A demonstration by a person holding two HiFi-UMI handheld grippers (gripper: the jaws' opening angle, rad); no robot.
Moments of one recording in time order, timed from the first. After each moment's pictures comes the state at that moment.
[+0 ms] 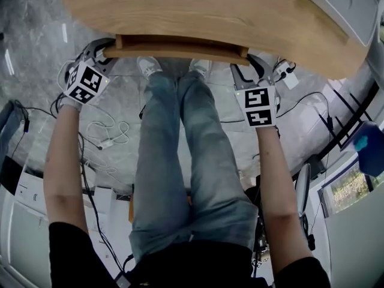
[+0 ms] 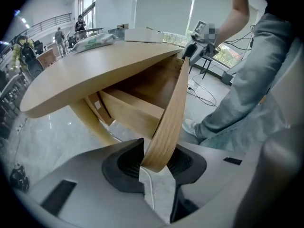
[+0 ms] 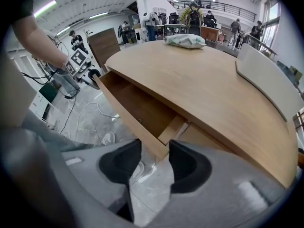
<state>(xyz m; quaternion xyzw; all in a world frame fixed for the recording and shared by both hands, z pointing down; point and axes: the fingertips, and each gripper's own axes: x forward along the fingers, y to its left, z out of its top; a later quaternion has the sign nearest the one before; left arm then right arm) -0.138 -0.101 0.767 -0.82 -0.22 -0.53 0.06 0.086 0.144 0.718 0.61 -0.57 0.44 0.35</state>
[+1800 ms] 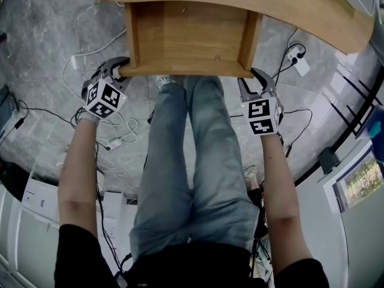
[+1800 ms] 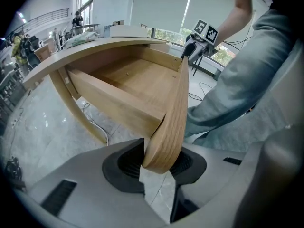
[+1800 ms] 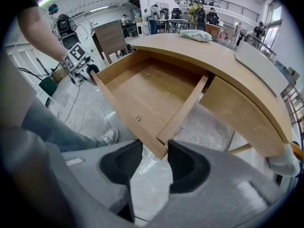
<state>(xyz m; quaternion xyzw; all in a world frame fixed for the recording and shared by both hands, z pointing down) -0.260 -0.003 0.775 -0.80 -0.24 -0.55 0.05 -0.026 0.242 0.720 0.59 -0.55 0.44 0.38</state>
